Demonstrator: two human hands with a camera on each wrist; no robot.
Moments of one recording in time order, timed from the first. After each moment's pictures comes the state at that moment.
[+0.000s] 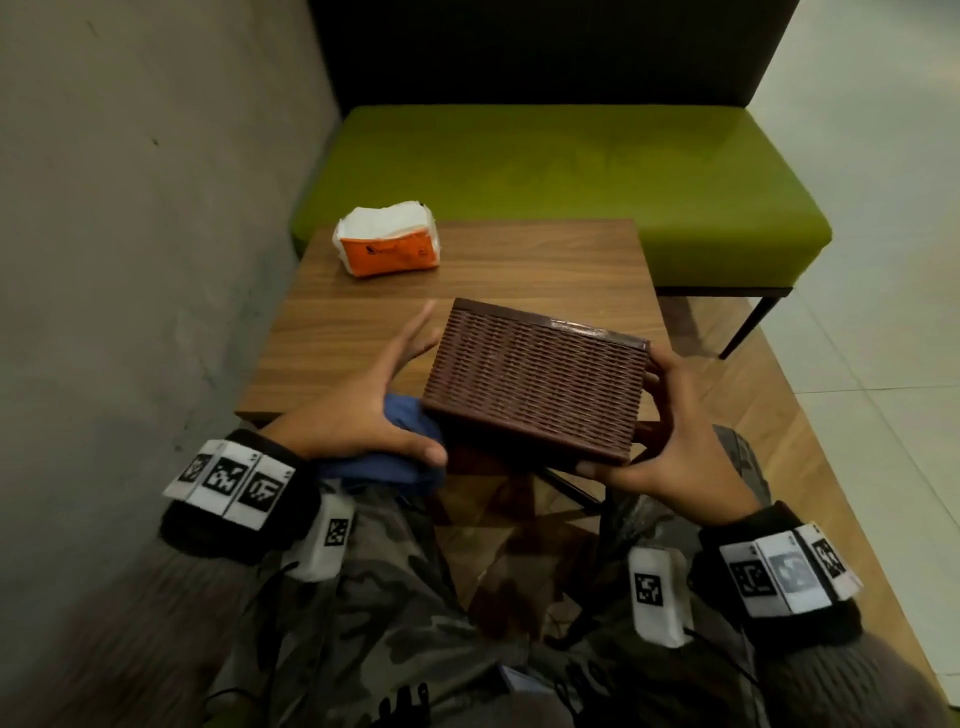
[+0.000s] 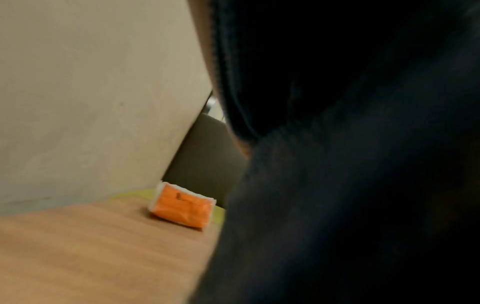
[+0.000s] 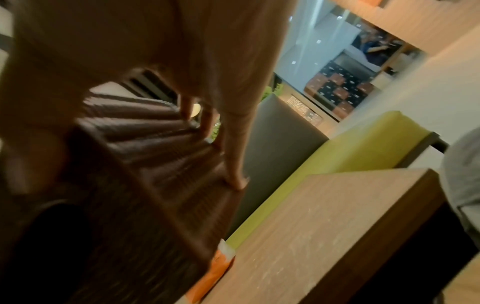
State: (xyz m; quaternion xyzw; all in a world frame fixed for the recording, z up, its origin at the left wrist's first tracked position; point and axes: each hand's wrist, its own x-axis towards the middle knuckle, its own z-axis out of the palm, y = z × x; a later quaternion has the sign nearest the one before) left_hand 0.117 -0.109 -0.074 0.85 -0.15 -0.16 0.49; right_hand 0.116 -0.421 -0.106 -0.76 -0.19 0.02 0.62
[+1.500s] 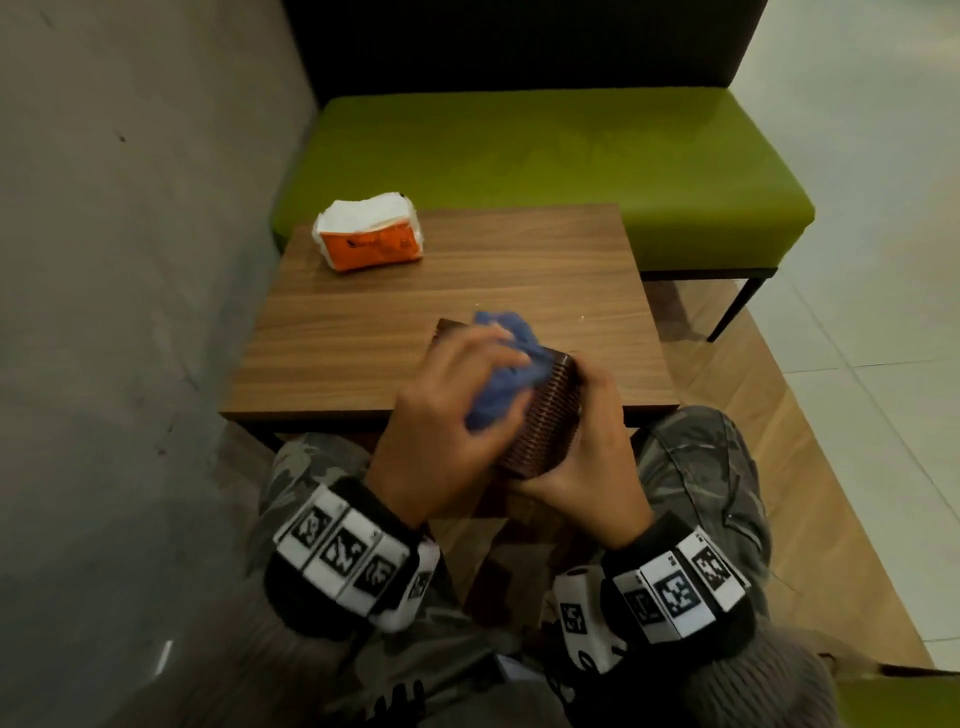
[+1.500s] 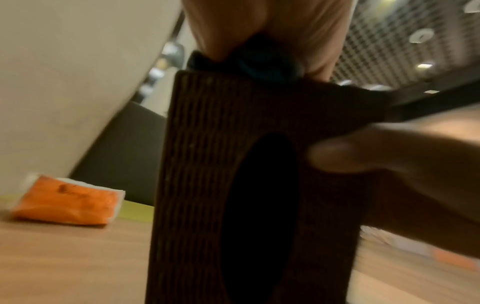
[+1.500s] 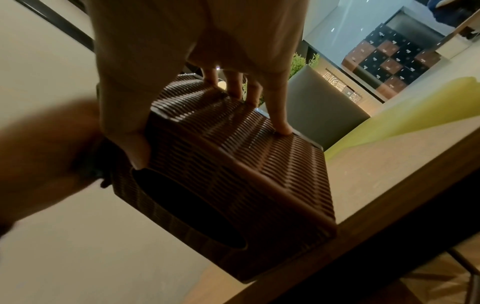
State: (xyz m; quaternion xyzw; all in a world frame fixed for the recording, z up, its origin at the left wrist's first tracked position) left_hand 0.091 -0.205 -0.074 0.86 -0.23 0.24 0.37; right_hand 0.095 -0.366 -0.132 -0.82 -0.17 -0.12 0.53
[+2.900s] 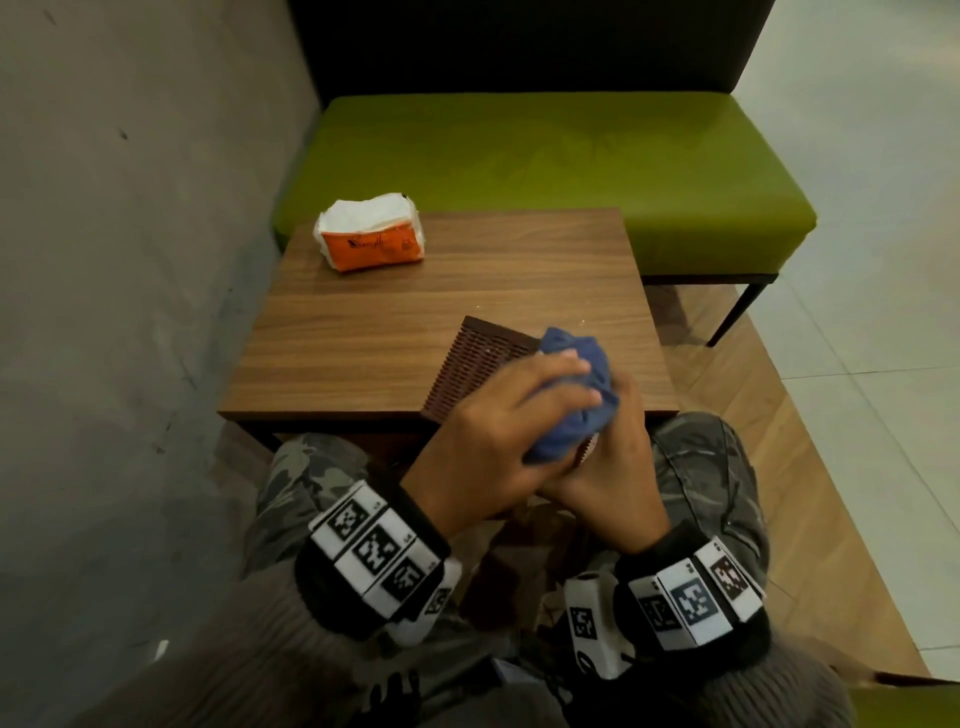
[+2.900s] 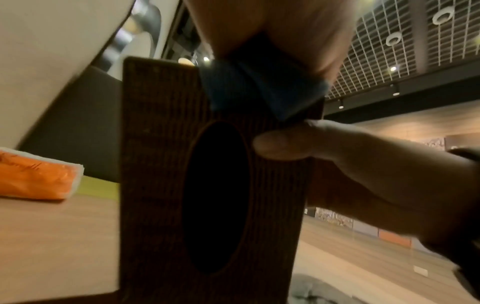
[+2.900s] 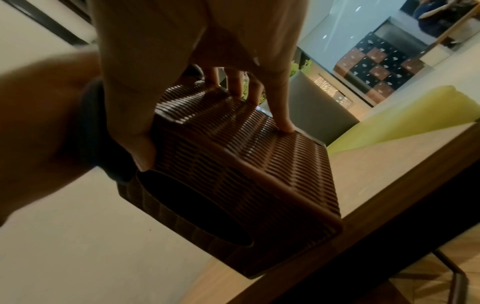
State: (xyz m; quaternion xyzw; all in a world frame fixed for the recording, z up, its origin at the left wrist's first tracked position) left_hand 0.093 -0.229 -0.080 0.85 -0.34 0.21 0.35; right_hand 0.095 -0.376 -0.132 -0.82 -0.14 -0.13 0.55
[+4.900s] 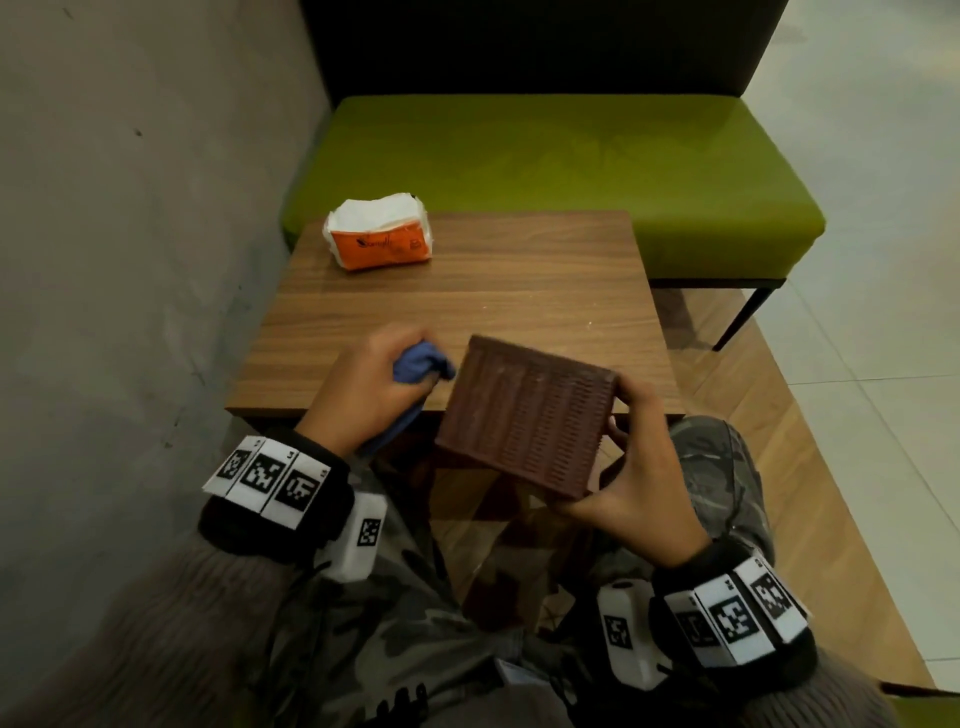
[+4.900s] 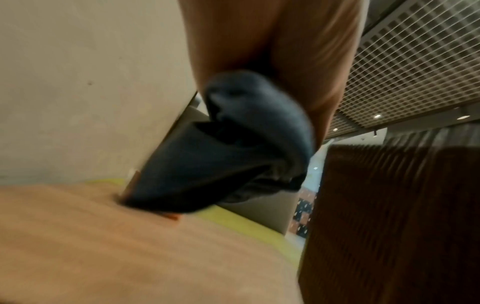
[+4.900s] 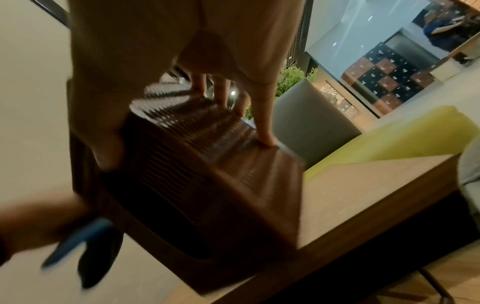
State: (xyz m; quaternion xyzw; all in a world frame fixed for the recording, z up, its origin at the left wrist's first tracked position) left_hand 0.128 -0.138 -0.081 0.90 -0.09 0.06 0.42; right_hand 0.092 -0.396 -0.124 -0.81 -0.22 -0.12 0.52
